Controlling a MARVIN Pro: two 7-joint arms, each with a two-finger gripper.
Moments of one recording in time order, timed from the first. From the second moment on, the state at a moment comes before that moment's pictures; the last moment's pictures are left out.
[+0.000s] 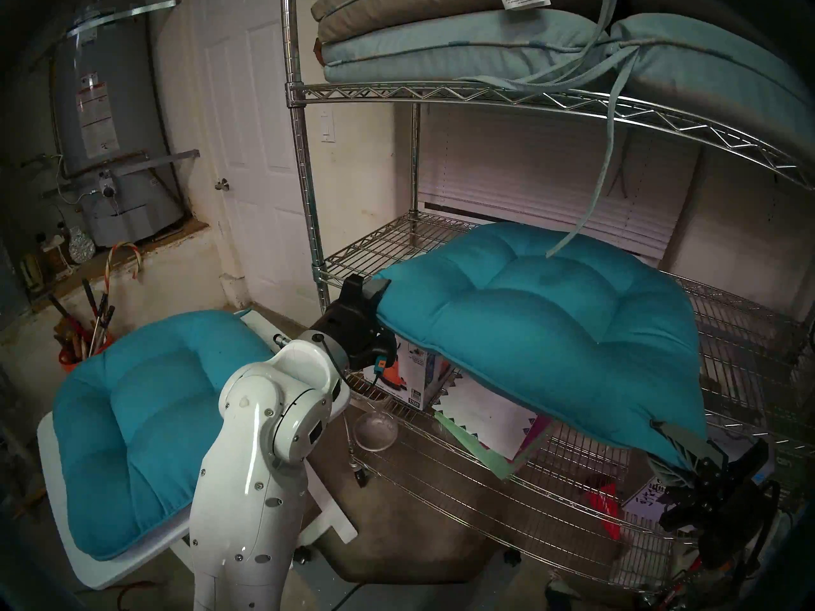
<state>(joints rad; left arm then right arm) 1.66 -1.59 -1.46 -2.12 1.58 -0.33 -0.40 -2.88 -1.17 2.29 -2.33 -0.88 -0.90 -0.49</state>
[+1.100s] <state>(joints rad) 2.00 -1.53 -1.63 -2.38 1.58 -0.34 -0.18 -2.87 -1.18 2.25 -2.39 -0.76 -0.89 -0.31</state>
